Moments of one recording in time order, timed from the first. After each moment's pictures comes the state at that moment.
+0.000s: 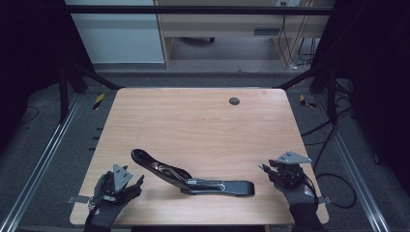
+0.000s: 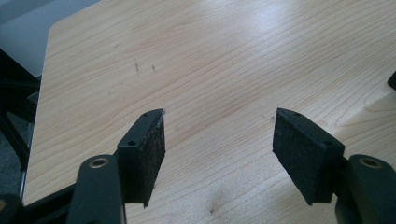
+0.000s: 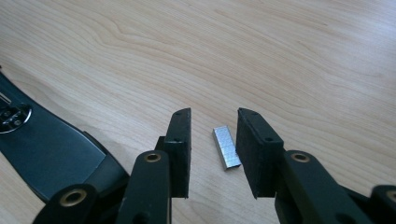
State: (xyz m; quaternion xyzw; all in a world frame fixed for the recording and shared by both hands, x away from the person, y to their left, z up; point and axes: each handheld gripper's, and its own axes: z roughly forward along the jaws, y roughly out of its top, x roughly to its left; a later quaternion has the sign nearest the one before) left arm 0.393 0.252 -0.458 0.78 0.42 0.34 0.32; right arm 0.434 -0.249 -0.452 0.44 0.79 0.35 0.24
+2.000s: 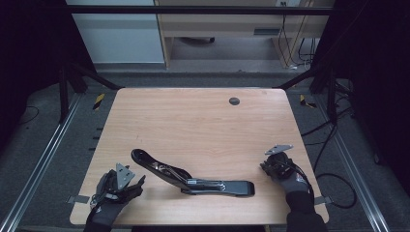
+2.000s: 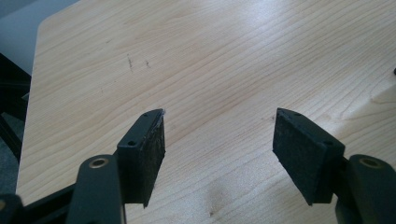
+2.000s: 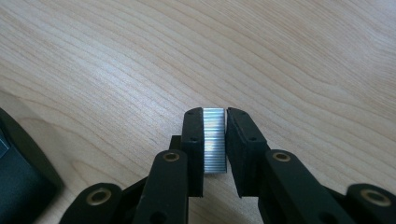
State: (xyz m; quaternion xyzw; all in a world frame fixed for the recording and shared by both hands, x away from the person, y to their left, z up) left arm 0.399 0.251 -0.462 0.79 0.41 0.33 0.30; right arm 0.482 -0.245 -0.483 0.44 0.84 0.25 0.19
